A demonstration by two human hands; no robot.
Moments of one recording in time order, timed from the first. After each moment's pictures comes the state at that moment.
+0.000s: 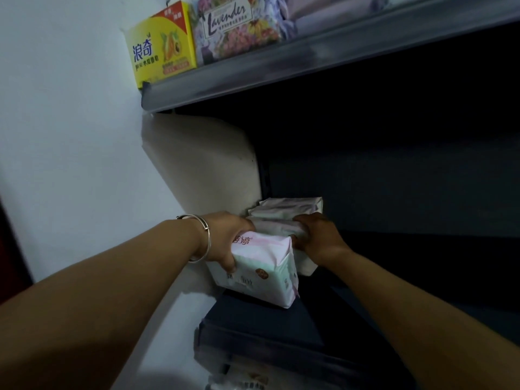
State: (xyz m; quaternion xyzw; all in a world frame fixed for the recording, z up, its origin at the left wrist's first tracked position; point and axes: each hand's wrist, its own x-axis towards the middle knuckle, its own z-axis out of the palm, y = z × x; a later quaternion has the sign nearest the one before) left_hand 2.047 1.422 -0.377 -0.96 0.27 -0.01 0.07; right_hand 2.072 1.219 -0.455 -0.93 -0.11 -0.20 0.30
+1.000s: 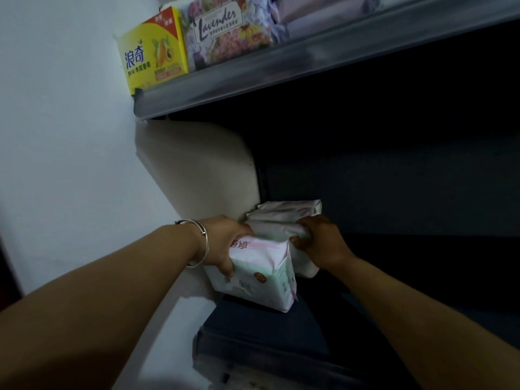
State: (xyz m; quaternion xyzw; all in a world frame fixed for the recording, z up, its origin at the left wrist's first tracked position) left_hand 2.053 1.419 -0.376 -0.96 0.27 -0.01 0.09; right_hand 2.076 1.210 -0.459 -0.91 -0.12 -0.24 0.32
